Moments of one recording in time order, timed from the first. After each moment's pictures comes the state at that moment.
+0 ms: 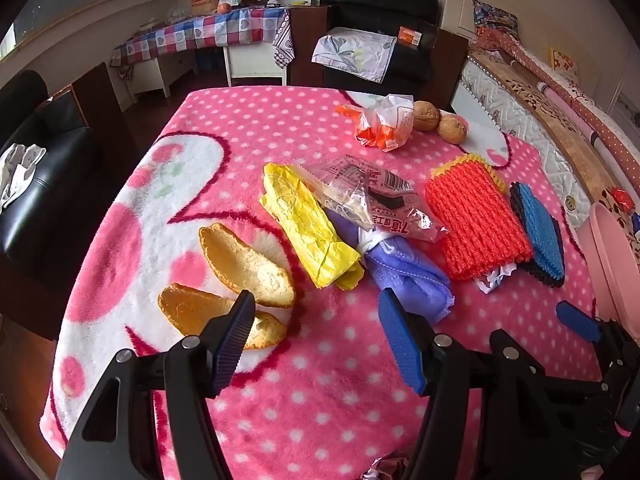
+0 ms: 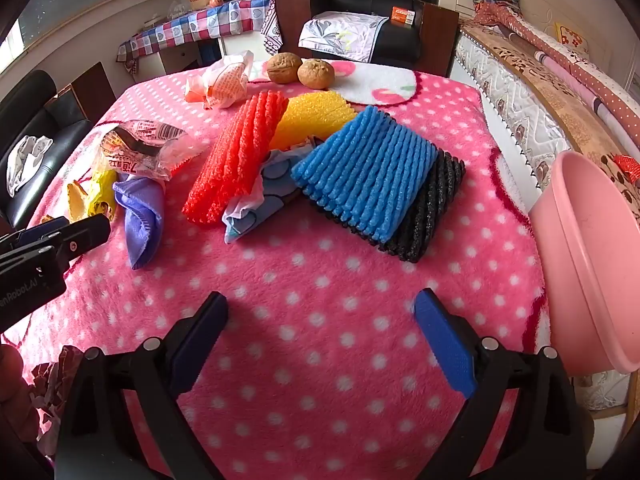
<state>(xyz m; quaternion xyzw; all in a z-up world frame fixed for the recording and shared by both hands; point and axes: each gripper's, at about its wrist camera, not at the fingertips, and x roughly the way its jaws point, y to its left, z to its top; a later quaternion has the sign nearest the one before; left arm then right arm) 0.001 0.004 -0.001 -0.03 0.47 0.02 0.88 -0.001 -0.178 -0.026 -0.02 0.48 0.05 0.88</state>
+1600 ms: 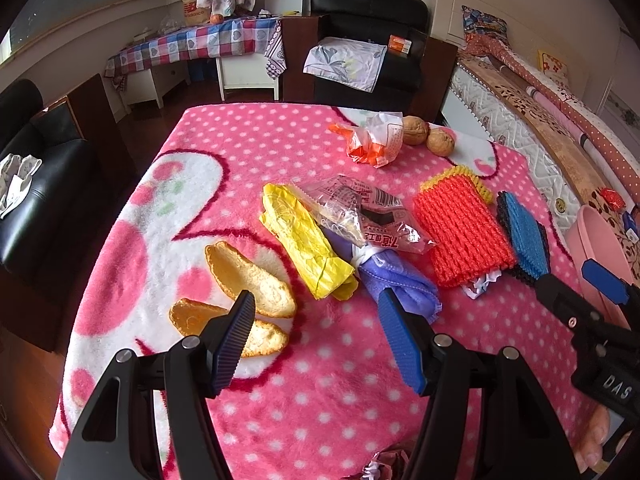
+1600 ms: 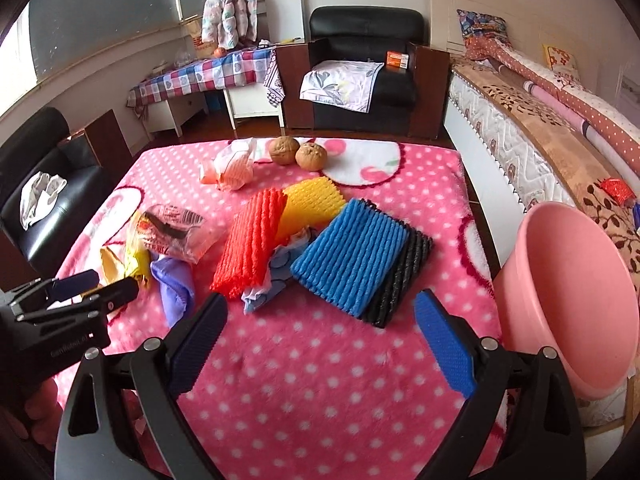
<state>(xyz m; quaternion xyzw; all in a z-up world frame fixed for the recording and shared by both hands) -0.006 0.003 0.016 -0.03 0.45 0.00 0.89 -0.006 -0.198 0.028 0.02 0.40 0.06 0.91</state>
